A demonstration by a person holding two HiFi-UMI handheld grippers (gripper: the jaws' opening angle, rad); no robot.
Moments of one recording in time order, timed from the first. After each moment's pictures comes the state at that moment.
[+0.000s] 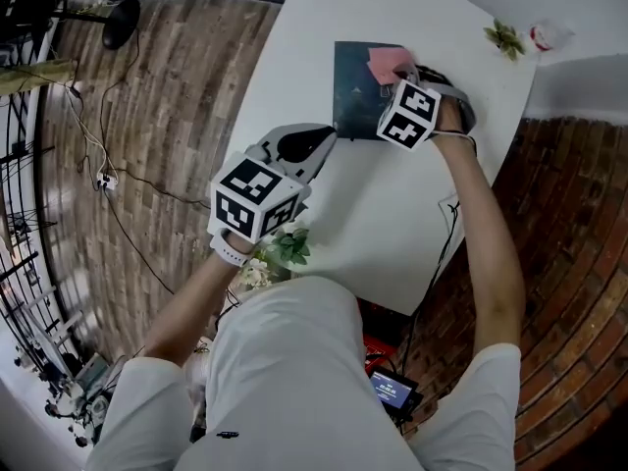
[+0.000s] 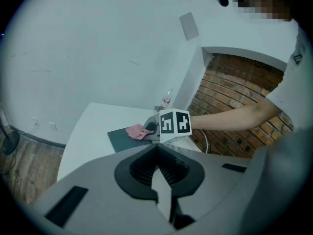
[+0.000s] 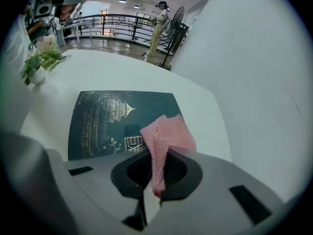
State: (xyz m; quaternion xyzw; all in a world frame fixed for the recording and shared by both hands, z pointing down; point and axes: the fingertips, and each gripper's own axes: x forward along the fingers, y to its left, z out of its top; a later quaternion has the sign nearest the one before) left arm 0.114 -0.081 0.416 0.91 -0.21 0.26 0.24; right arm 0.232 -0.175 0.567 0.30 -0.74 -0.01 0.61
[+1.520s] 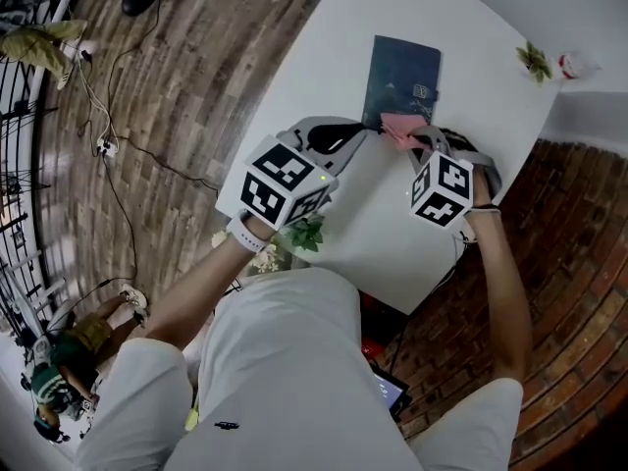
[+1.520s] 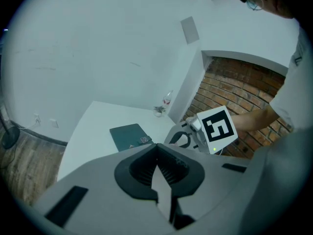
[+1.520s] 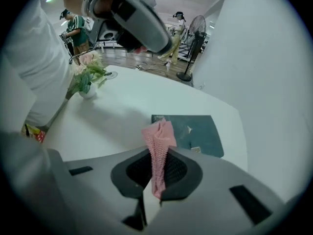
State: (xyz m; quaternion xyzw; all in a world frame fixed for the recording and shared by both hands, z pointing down) left arm 0.100 -0.070 0.415 0.91 -0.21 0.24 0.25; right arm 0.176 -0.044 0.520 0.18 -0.79 0.01 0.59
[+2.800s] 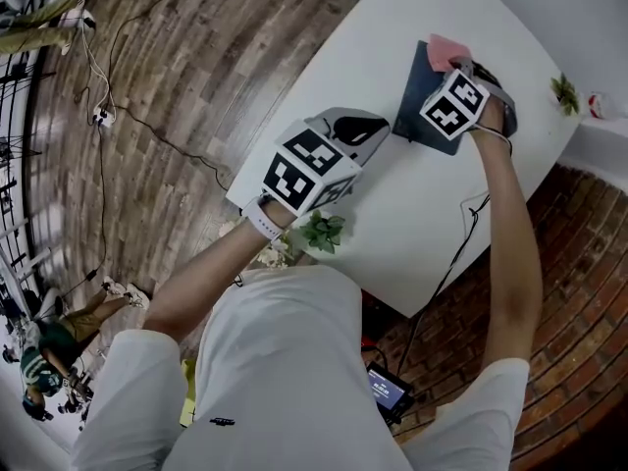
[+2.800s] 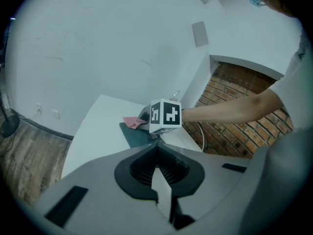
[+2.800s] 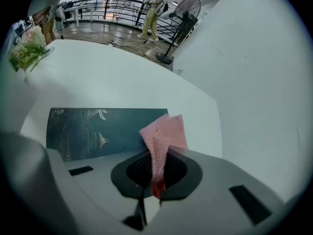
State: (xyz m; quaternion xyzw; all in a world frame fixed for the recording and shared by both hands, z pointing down) left arm 0.070 -0.094 0.436 0.90 -0.22 0.23 0.28; right arm 0.197 -0.228 0.567 0.29 -0.69 -0.05 0.66
